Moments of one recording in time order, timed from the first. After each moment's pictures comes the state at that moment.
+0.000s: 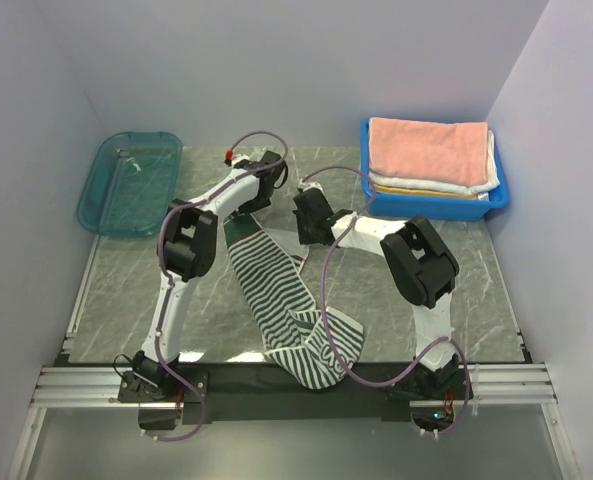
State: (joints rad) left arm -0.47 2.34 1.99 -0.92 -0.66 -0.92; right arm 0.64 2.03 1.31 -0.15 0.19 0.36
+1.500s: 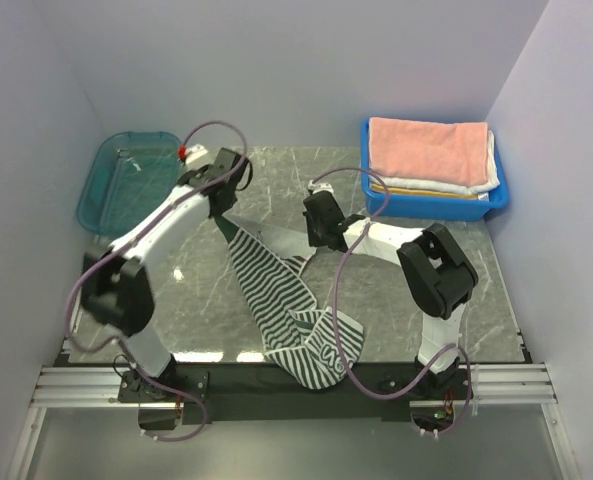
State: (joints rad) left arm -0.44 1.75 1.53 -0.82 -0.65 -0.93; right arm 0.63 1.90 1.18 -0.13 0.24 0.35
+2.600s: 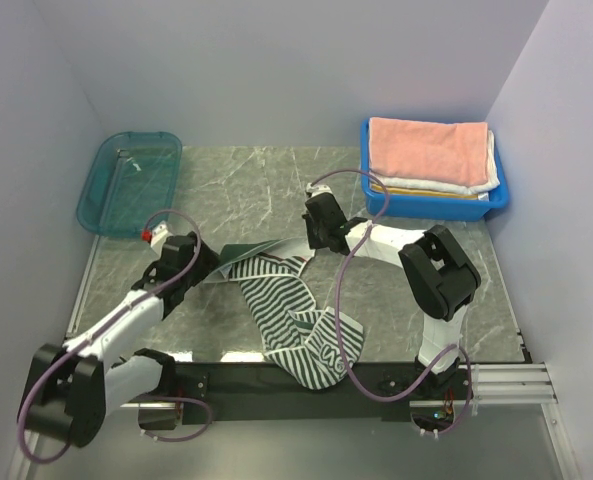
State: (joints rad) left arm -0.28 1.10 0.49 -0.11 -0.25 -0.91; right arm 0.62 1.87 1.14 -0.09 0.19 0.30
